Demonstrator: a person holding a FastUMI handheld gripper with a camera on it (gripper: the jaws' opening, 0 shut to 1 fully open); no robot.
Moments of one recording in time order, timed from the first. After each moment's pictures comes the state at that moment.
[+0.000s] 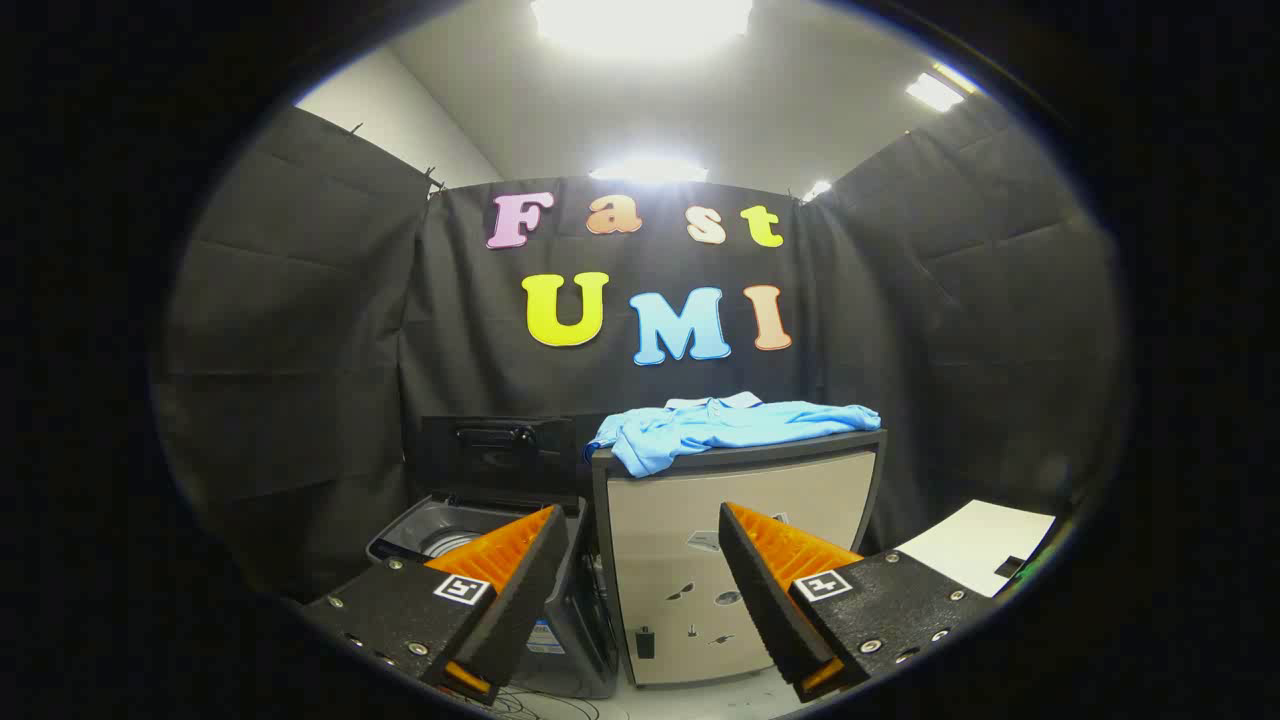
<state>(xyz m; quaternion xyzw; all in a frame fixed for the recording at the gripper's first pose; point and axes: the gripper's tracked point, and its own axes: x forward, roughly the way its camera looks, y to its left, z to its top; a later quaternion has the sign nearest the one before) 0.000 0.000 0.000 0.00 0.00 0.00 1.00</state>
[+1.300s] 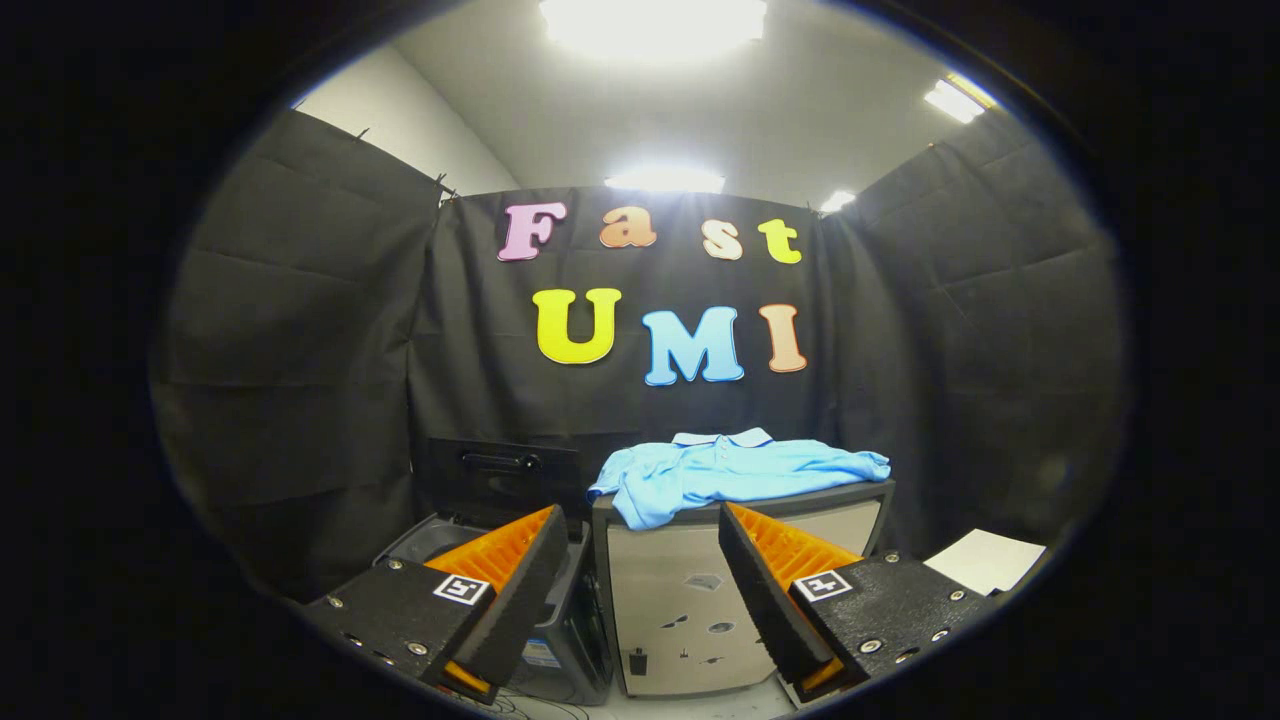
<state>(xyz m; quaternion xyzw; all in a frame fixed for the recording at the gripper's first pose) 0.028 -0.013 0.068 -0.01 -0.01 0.02 1.00</state>
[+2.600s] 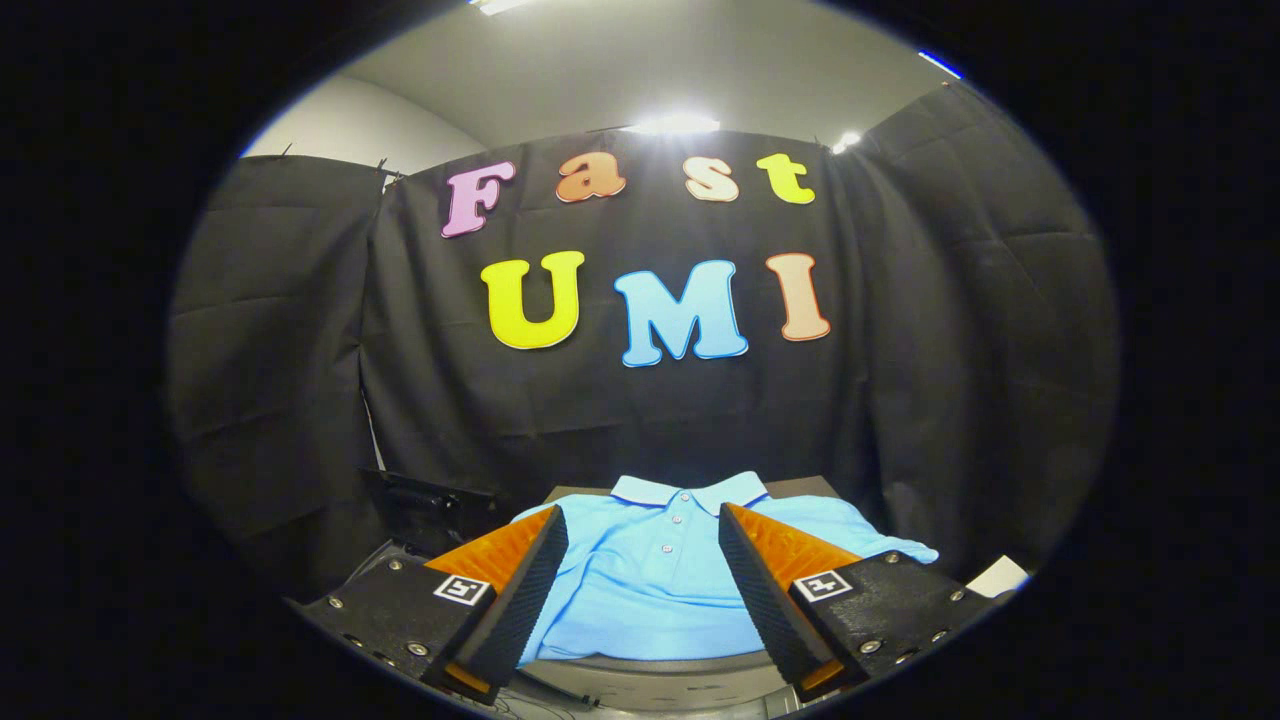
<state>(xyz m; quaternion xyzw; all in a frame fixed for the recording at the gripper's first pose) 0.268 -0.111 0.112 0.03 0.09 0.07 0.99</state>
